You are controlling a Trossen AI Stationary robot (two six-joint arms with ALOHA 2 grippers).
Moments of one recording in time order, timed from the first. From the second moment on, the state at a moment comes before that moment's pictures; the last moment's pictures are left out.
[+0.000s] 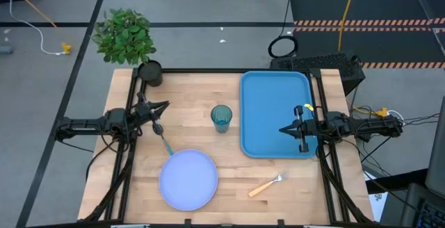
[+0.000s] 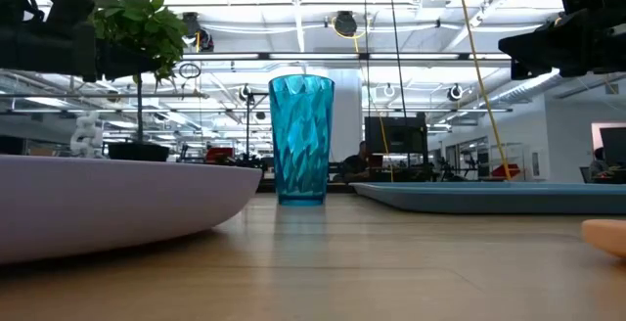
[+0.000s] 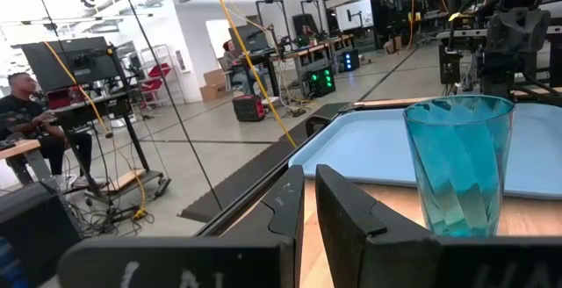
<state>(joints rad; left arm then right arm) 0.01 0.01 0.01 0.09 -0.51 0.27 0.08 0.01 0.01 0.01 0.00 -0.15</state>
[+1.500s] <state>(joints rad) 0.01 0.01 0.03 0.49 -0.51 0.39 0.08 0.01 0.01 0.02 0.00 -0.18</state>
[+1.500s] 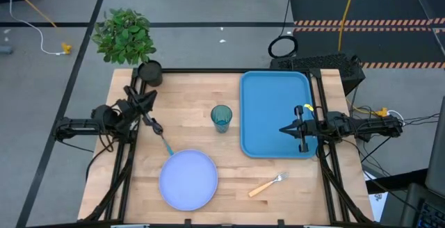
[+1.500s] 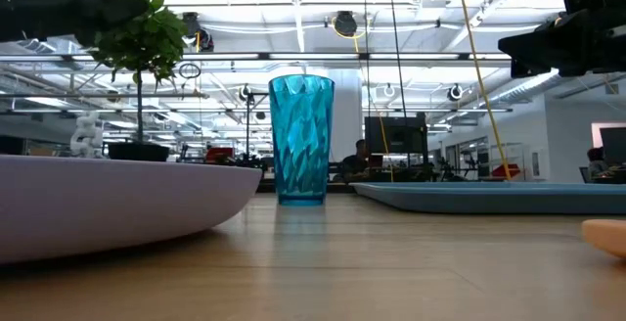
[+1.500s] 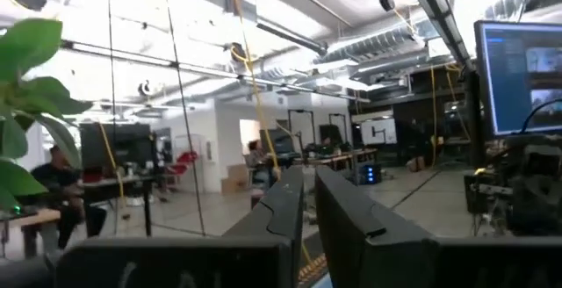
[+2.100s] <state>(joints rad) 0.01 0.17 0.35 0.42 -0.42 0.42 0.08 0.01 0.01 0.09 0.03 -0.19</state>
